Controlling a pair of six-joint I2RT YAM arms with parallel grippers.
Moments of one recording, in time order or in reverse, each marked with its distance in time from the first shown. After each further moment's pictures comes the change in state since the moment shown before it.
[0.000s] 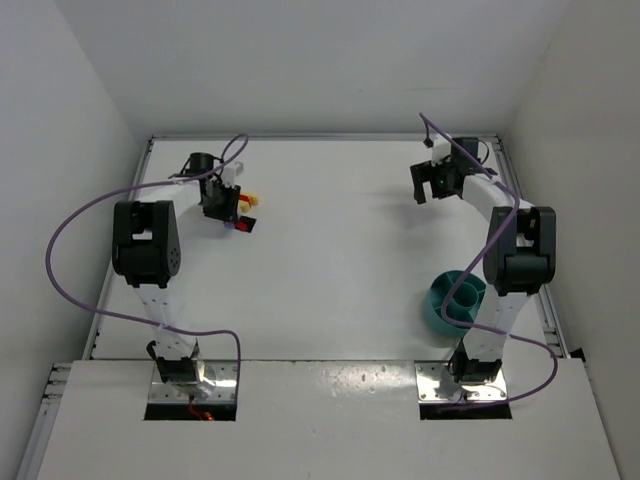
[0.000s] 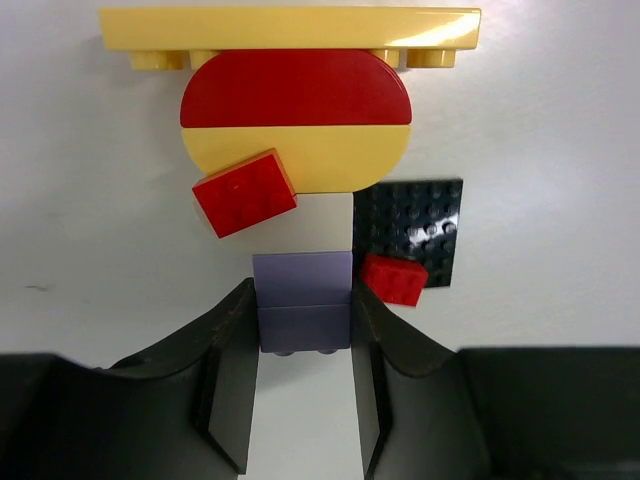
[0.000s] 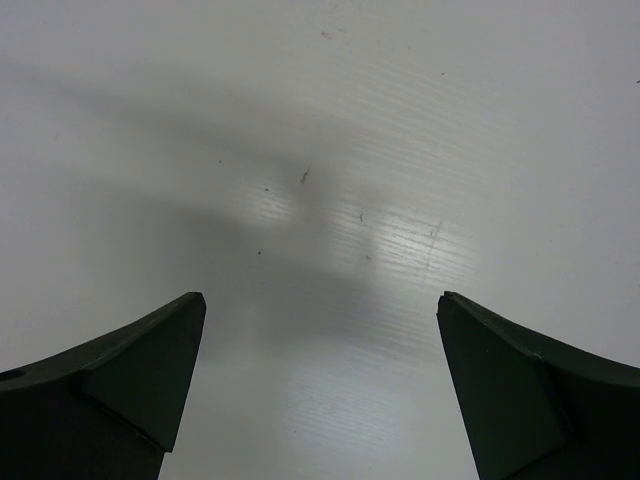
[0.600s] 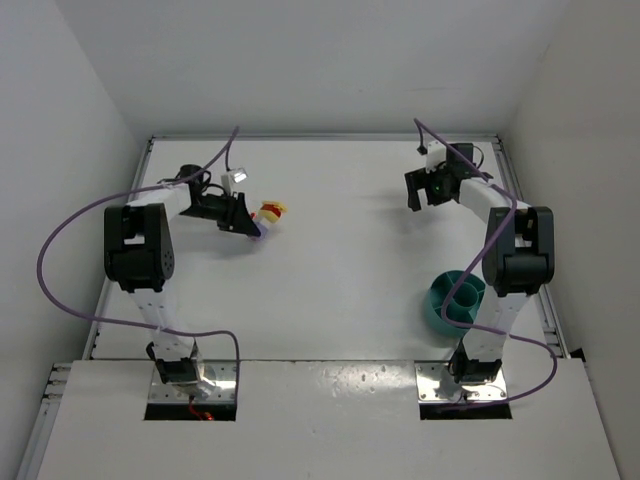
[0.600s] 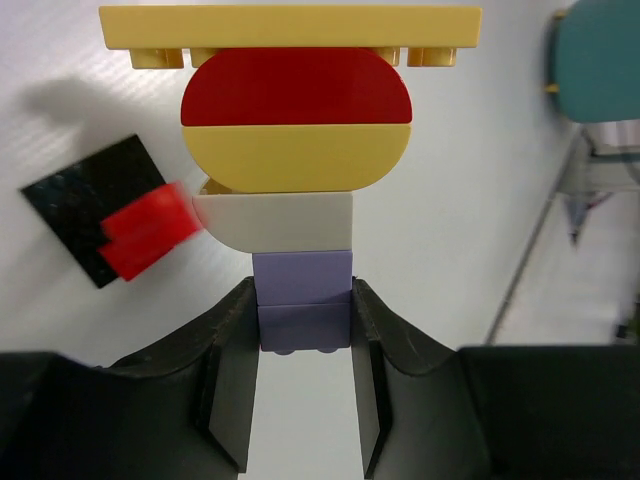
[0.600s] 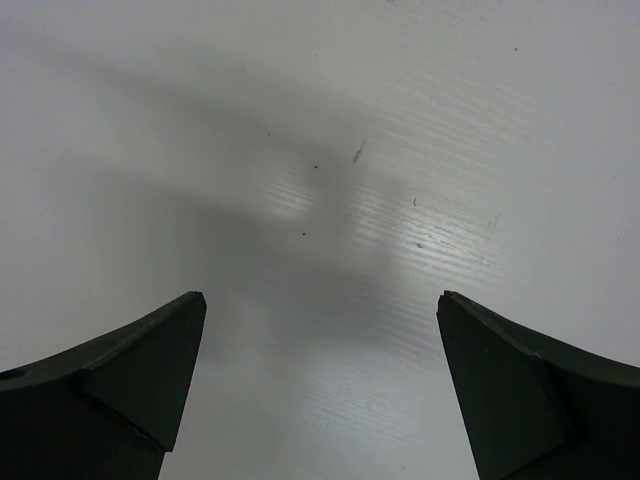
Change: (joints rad) left arm 0.051 -0.087 -0.087 -0.185 0.717 0.129; right arm 0.017 -0.005 -0.047 -0.003 -0.053 0.000
